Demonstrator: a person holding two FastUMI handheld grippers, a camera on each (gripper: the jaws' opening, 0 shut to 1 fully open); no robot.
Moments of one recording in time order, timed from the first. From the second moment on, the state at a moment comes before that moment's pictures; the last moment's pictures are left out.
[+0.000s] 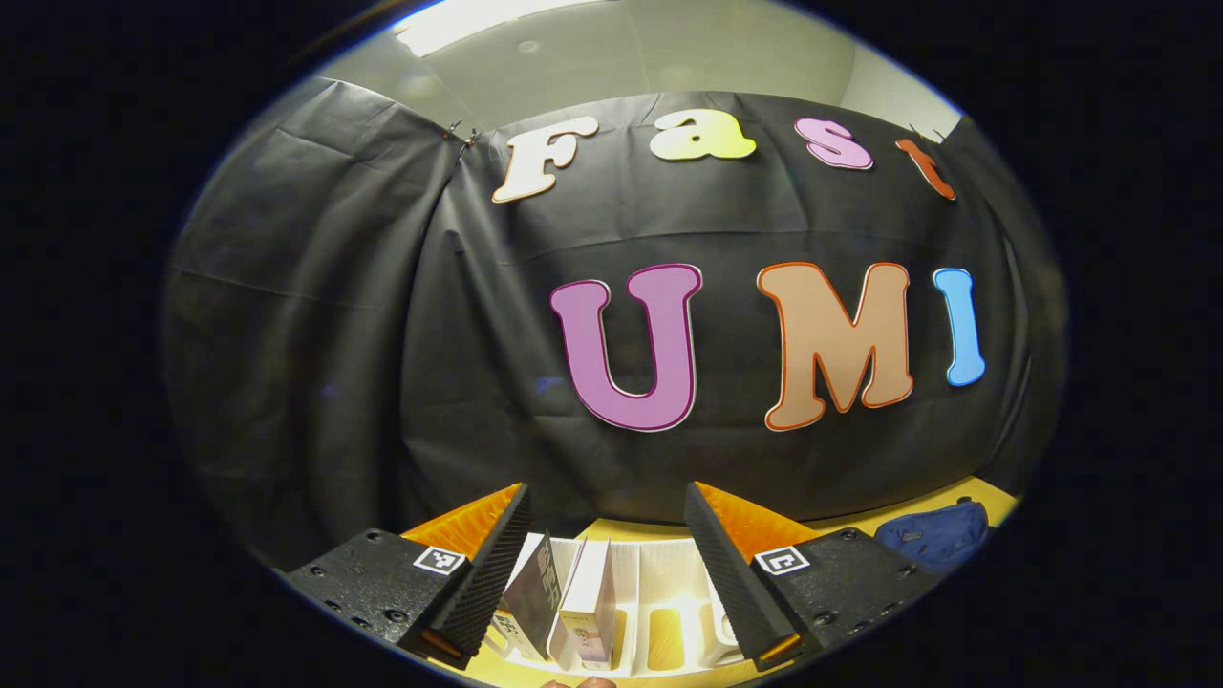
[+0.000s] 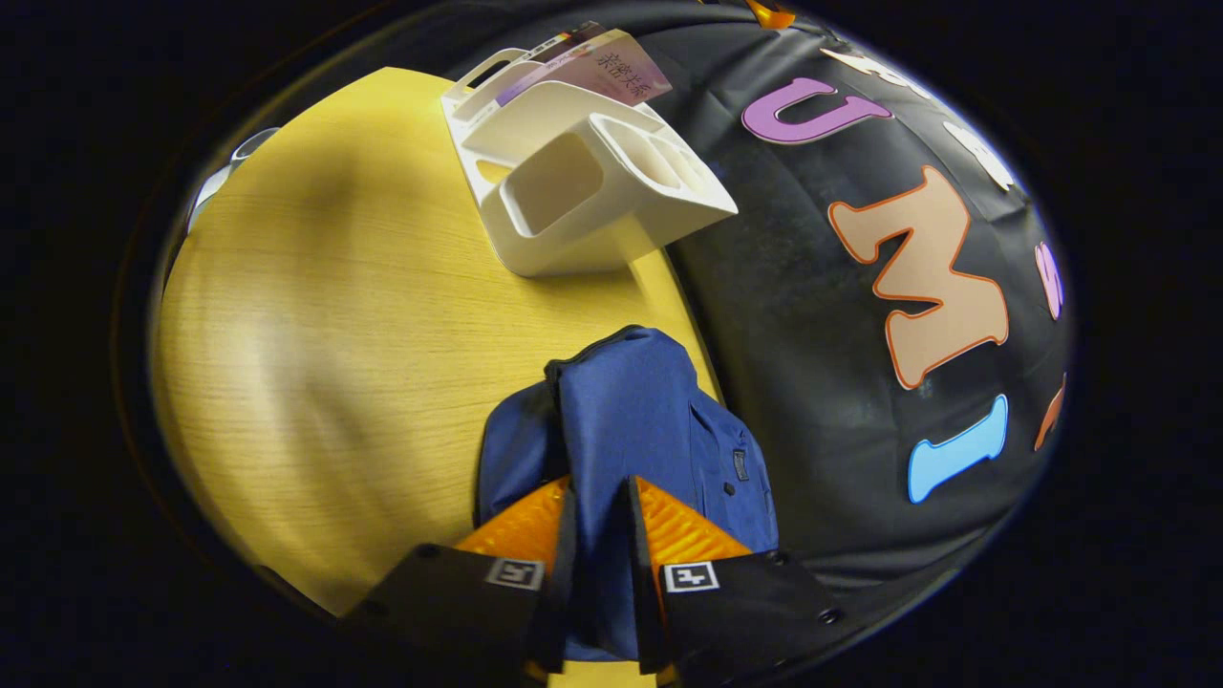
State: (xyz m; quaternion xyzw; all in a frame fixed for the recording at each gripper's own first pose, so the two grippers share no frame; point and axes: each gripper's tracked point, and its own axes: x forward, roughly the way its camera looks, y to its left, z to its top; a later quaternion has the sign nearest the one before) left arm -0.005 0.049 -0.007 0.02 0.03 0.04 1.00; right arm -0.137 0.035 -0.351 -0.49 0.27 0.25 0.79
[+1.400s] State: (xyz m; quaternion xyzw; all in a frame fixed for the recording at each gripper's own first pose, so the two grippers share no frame) left arm 0.030 0.076 -0.068 0.02 0.15 -0.01 0.99; right arm -0.022 0.016 -0.199 -0.40 0.21 0.18 0.87
